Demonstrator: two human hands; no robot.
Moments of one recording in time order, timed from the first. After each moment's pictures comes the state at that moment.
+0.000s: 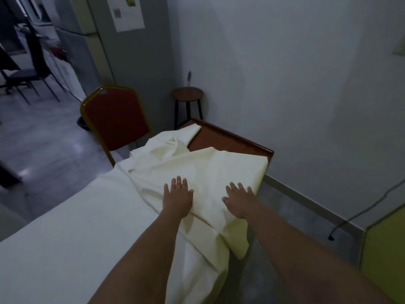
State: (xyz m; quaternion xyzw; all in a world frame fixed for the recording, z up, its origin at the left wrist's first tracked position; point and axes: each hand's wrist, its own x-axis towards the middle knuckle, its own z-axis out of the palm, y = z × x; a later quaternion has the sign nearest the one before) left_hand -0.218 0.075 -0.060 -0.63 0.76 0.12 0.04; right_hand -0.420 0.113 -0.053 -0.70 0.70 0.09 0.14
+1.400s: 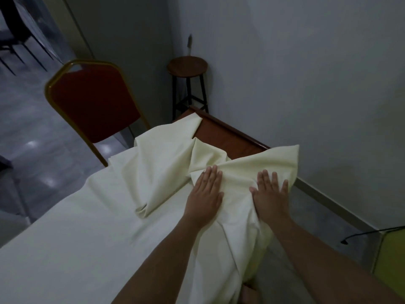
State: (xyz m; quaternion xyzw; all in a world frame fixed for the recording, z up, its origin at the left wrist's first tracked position) left_hand -0.313 -0.058 -0.122 -0.47 0.87 0.03 -0.11; right_hand -0.523 -0.028 -0.126 -0.61 0.79 0.06 0.03
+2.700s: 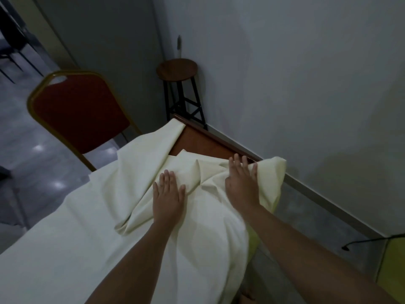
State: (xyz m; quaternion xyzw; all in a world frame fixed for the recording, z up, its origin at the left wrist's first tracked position) left_hand -0.311 -0.108 -0.122 -0.68 0.72 0.11 -0.07; right_hand -0.525 -0.103 -0.089 -0.67 0.74 -0.09 0.04
